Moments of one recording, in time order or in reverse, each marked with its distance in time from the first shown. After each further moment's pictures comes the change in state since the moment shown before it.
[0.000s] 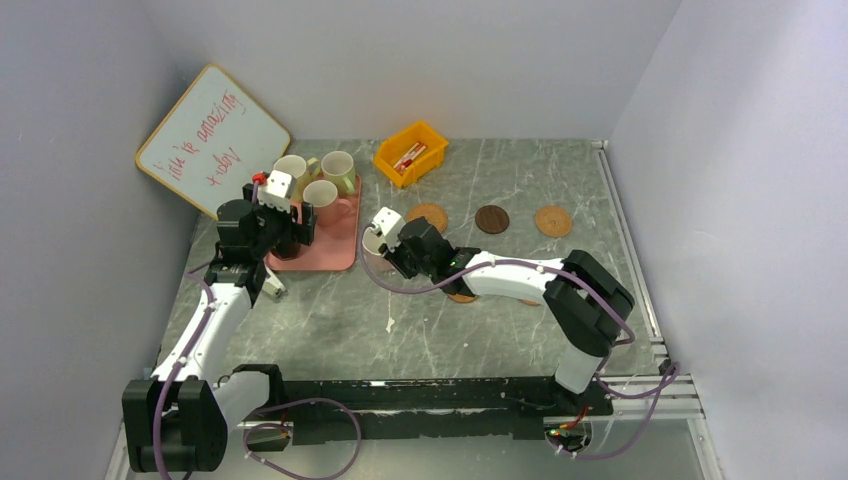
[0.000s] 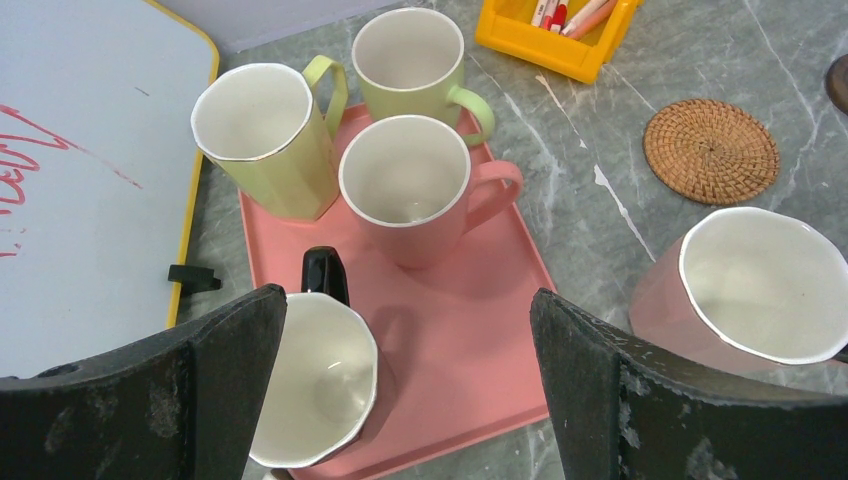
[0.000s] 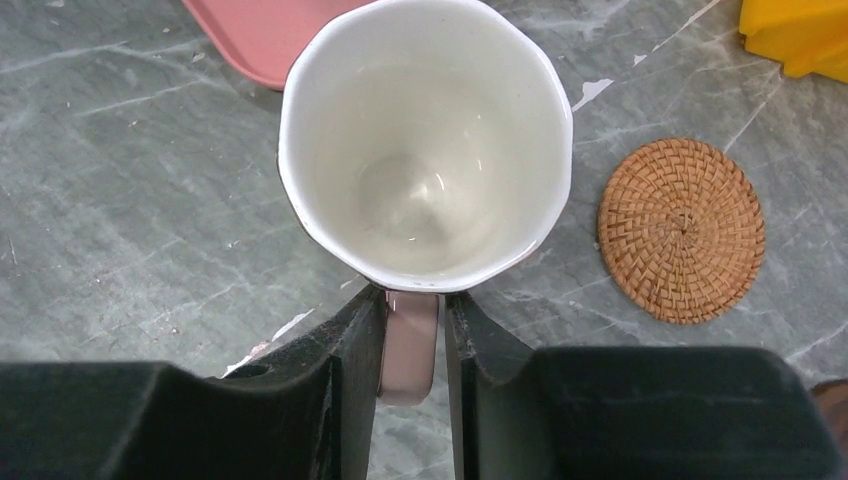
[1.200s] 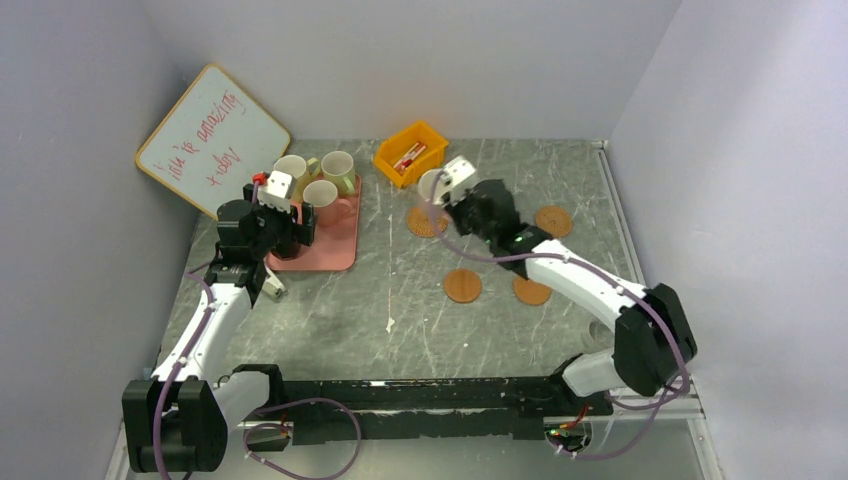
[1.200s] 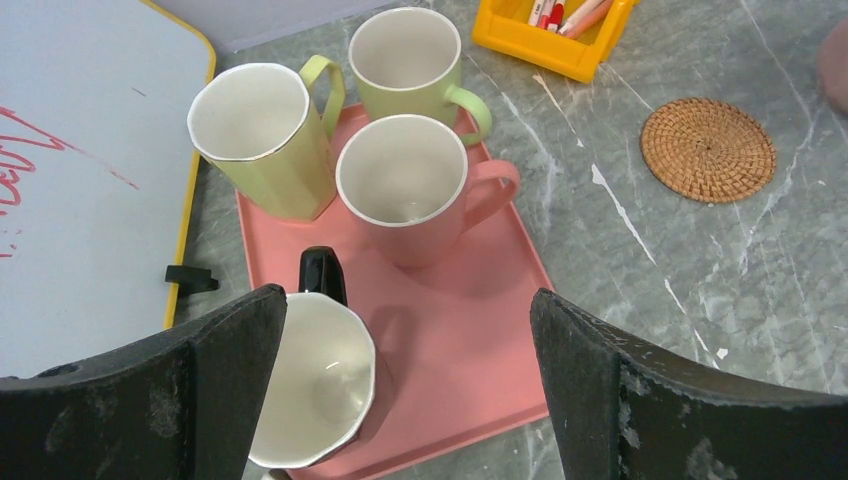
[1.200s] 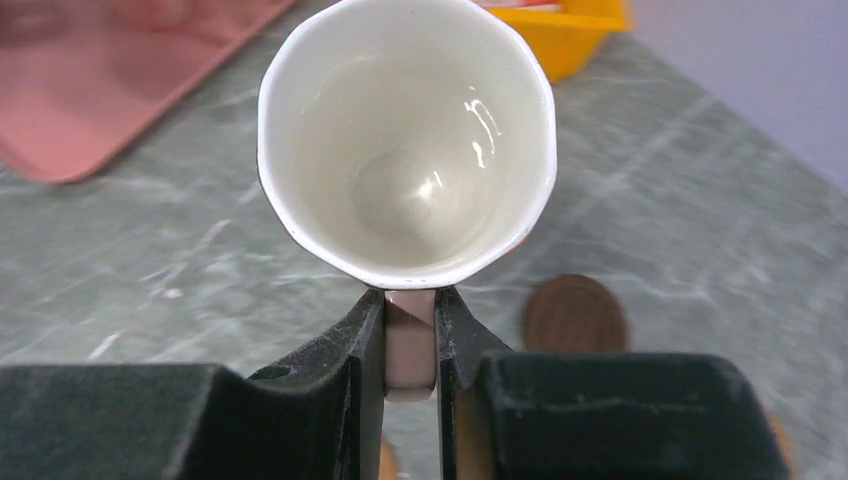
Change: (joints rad) left arm 0.000 -0.001 -0.002 0.000 0.002 0.000; right arm -0.250 -0.308 -0.065 -0.056 -0.008 -0.031
